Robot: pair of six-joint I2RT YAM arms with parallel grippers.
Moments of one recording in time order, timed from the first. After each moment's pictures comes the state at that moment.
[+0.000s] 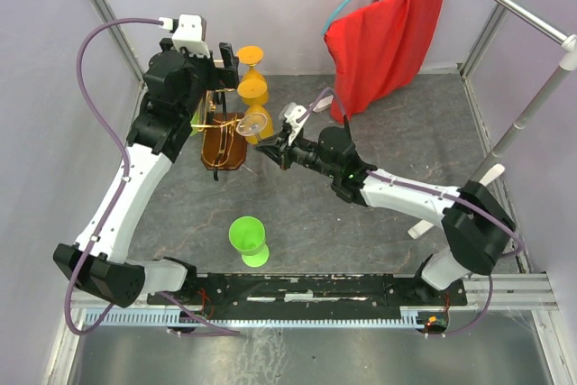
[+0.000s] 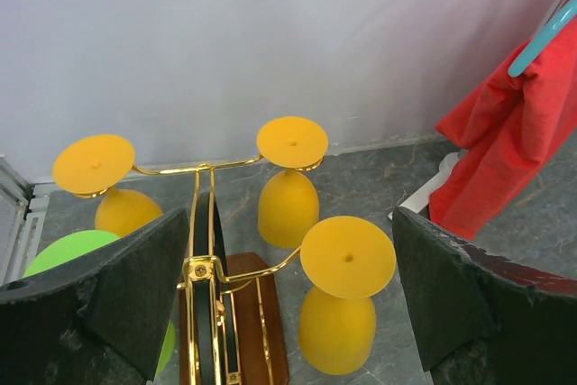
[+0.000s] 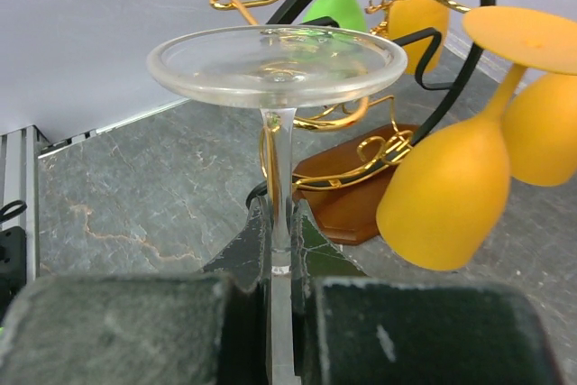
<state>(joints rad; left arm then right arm) -0.35 1.30 1.47 -0.21 -0.15 -0.04 0.85 1.54 0.99 0.59 -0.23 0.05</state>
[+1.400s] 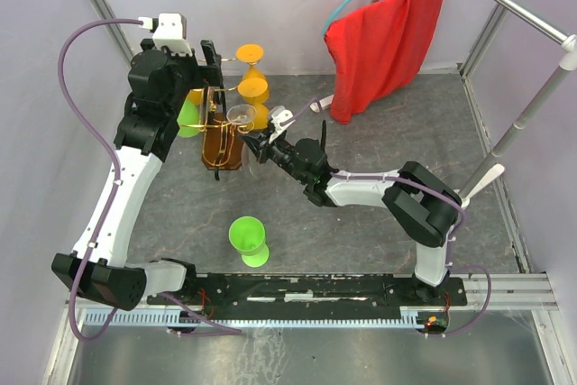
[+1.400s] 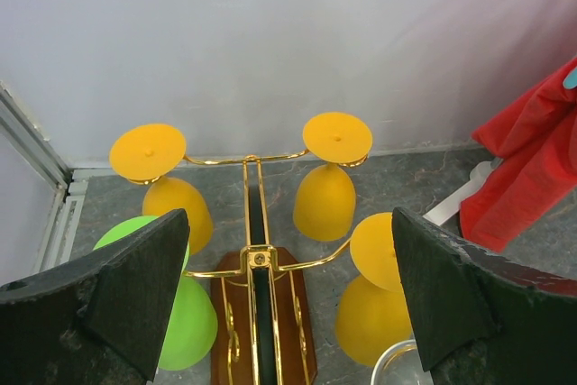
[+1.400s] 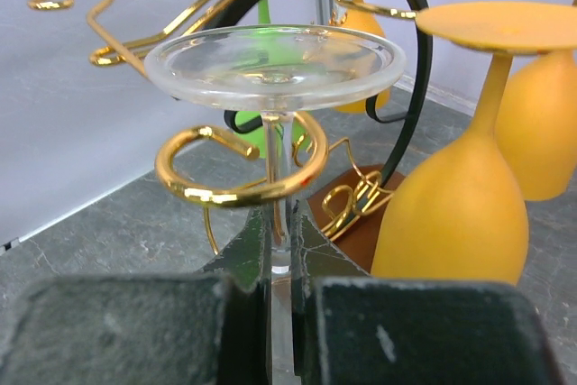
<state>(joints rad) -0.24 1.27 1.47 -0.25 -0.12 -0.04 0.92 1.89 1.10 0.99 0.05 0.11</state>
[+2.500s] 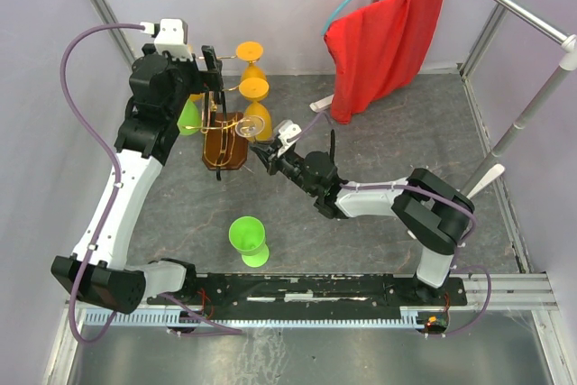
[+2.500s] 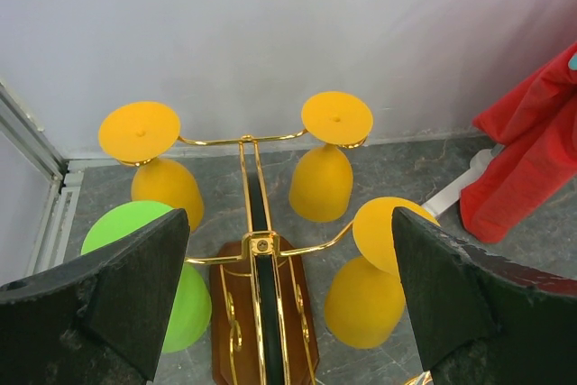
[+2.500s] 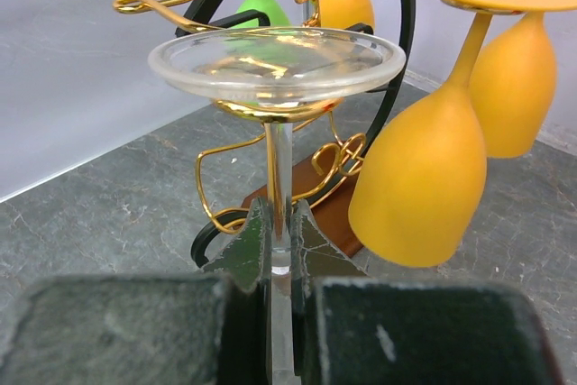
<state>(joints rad) -0.24 1.25 1.43 -0.25 -0.10 -0.04 0.95 1.80 0.93 1.04 0.09 0.03</state>
